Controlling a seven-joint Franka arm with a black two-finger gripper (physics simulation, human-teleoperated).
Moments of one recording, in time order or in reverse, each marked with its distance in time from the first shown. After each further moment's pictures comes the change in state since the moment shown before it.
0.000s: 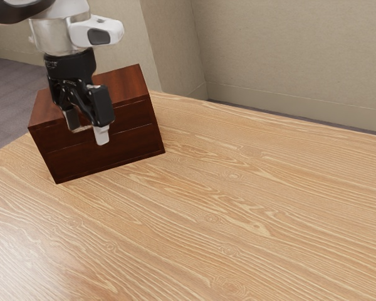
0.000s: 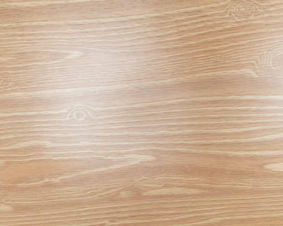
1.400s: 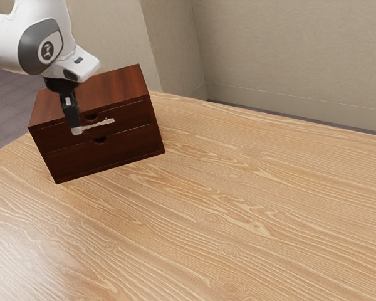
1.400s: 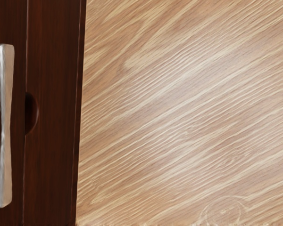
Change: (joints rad) arm 0.258 0.188 0.083 -0.093 0.142 0.523 0.800
